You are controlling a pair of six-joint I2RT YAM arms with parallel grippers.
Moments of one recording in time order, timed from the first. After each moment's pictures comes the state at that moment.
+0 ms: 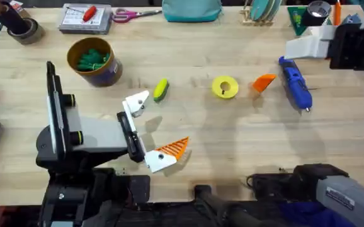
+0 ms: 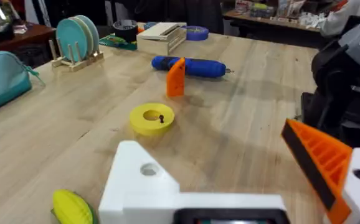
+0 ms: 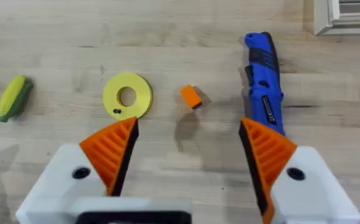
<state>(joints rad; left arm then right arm) -0.01 0.01 0.01 -0.12 1.16 0.07 0.00 1.04 1.20 -1.11 -0.08 0.07</state>
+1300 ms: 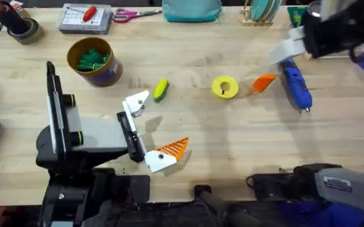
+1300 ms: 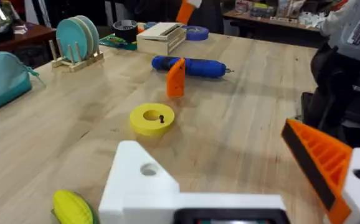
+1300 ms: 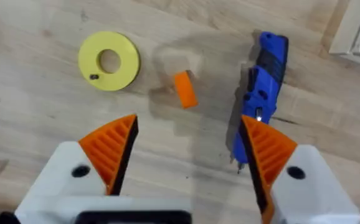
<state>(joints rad) -0.01 0.01 0.01 -0.12 1.16 0.07 0.06 1.36 1.40 -1.24 -0.03 -0.19</state>
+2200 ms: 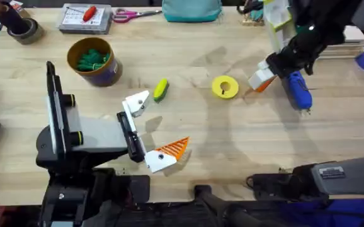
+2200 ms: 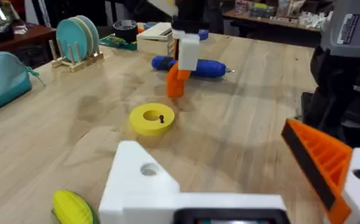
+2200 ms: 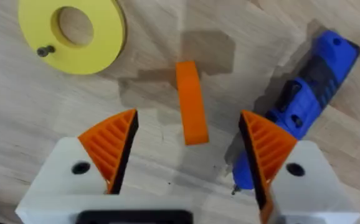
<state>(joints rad) -0.01 0.01 0.01 -0.12 1.16 0.07 0.10 1.61 1.24 -1.09 0.03 -0.36</state>
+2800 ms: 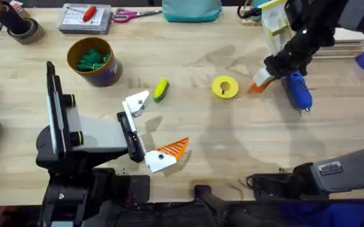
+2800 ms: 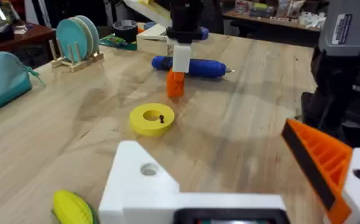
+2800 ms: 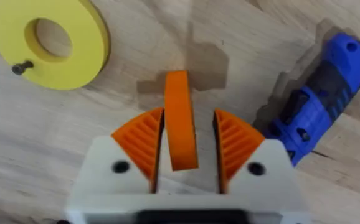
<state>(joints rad) -0.01 0.01 0.01 -0.12 1.16 0.07 0.05 1.70 1.23 -1.04 0.00 -0.37</state>
